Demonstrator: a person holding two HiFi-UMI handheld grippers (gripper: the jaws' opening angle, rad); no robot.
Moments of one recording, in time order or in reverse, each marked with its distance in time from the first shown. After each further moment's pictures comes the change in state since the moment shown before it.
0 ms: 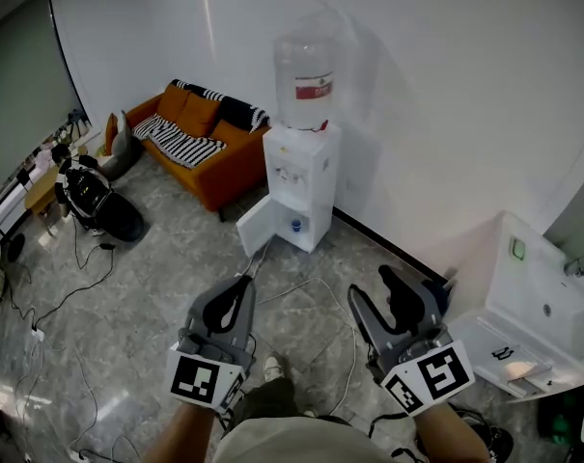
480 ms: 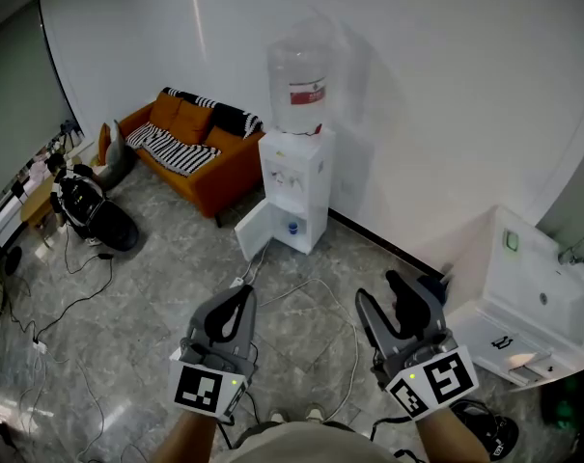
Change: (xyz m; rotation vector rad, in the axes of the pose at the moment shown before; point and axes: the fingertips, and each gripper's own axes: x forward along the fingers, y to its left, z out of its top) left arm -0.028 0.007 0.016 0.008 -0.002 -0.036; right arm -0.015 0.022 0.020 0.009 -0.008 -0.075
